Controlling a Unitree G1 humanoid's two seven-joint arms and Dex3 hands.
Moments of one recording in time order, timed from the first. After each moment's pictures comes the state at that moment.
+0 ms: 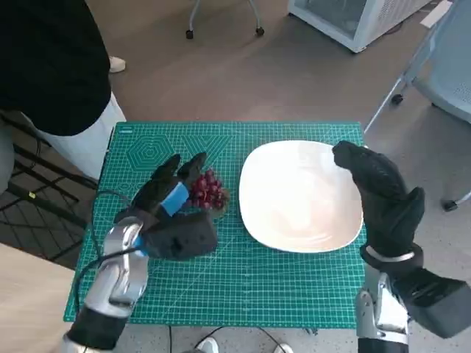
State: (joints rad) left arm -0.45 0.34 -0.23 0.14 0.79 0.31 -0.32; right arm -0.37 -0.11 -0.14 0.26 0.35 -0.64 0.45
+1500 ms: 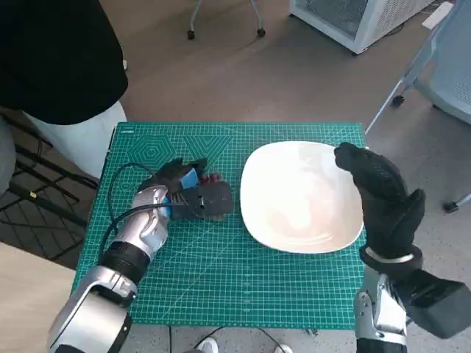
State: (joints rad) left arm -0.87 0.29 -0.42 0.96 0.69 0.21 -0.22; right arm -0.37 -0.10 -0.15 0.27 0.35 -0.65 0.45
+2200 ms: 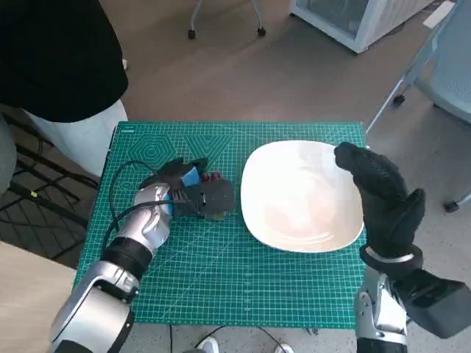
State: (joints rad) left arm -0.91 0.28 -0.44 1.02 0.66 0.21 -0.21; right arm -0.36 -0.10 -0.15 0.27 0.35 -0.65 0.45
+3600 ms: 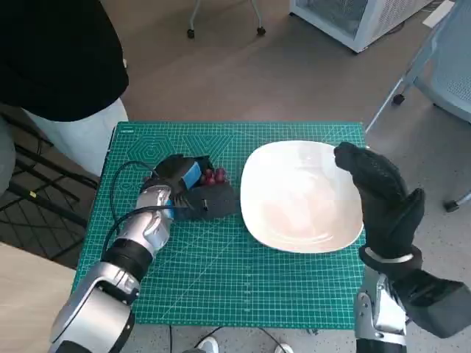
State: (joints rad) left arm -0.89 0.28 -0.47 1.02 0.65 0.15 -0.05; right arm -0.36 -0.10 -0.14 0.27 0.35 -0.64 0.44
